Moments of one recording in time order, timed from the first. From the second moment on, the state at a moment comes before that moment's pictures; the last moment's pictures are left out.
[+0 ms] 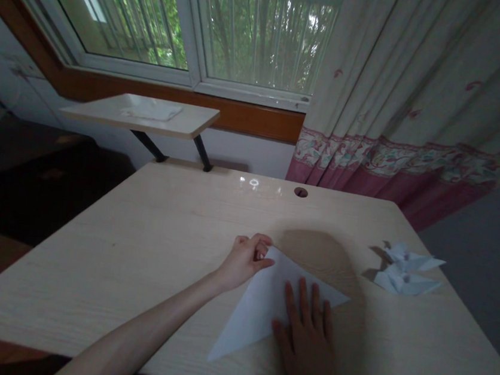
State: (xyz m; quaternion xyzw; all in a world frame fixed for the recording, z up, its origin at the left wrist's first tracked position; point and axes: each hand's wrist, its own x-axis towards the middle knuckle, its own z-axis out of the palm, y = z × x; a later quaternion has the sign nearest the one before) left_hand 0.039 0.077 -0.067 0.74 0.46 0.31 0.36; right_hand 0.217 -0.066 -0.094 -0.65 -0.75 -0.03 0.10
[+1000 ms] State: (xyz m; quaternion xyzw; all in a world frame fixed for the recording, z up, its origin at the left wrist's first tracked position) left_hand 0.041 0.083 -0.072 0.70 0.47 0.33 0.42; right_hand 0.255 0.016 -0.072 -0.72 -0.66 0.00 0.21
